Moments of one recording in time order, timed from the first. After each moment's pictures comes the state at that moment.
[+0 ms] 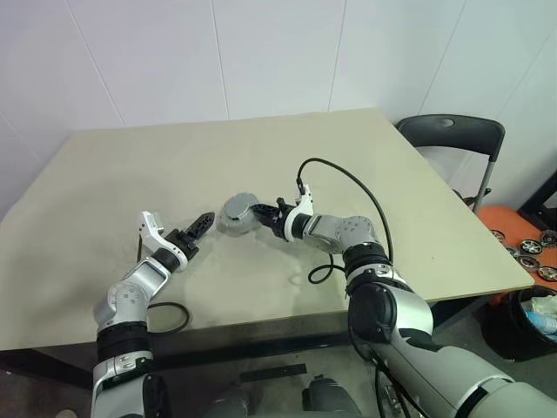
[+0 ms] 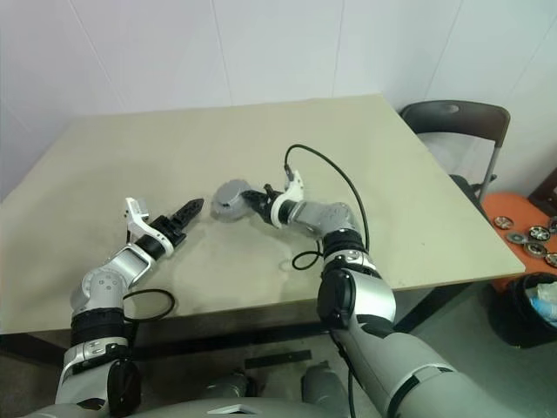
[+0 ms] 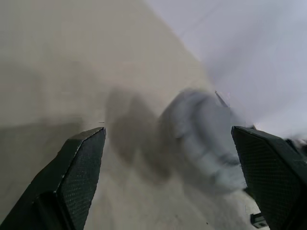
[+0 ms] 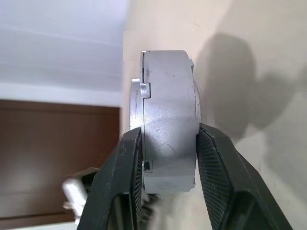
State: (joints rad) left arm -0.38 0.20 0.51 0.31 -0.85 0.78 -0.37; right arm -1.02 0.09 -0.63 0.99 0.65 0.90 0.25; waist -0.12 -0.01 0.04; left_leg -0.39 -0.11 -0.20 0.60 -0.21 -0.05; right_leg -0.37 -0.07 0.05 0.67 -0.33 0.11
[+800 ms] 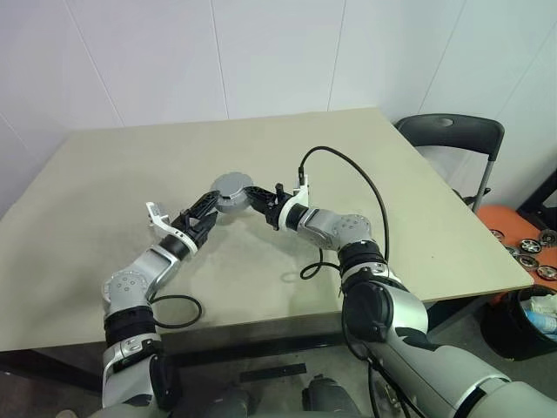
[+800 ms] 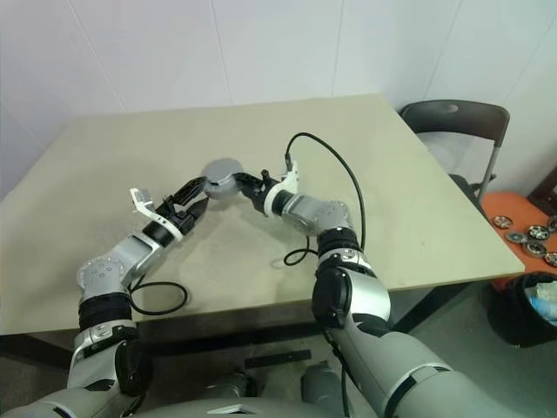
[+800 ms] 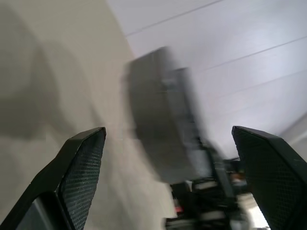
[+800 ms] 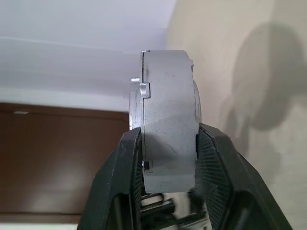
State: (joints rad) left arm -0.46 0.17 0.58 0.38 -1.08 0.89 -0.33; right arm -1.03 0.12 -0.63 0.96 0.77 0.91 0.29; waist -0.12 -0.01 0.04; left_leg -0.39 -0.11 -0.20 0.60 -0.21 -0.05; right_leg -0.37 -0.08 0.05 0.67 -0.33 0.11
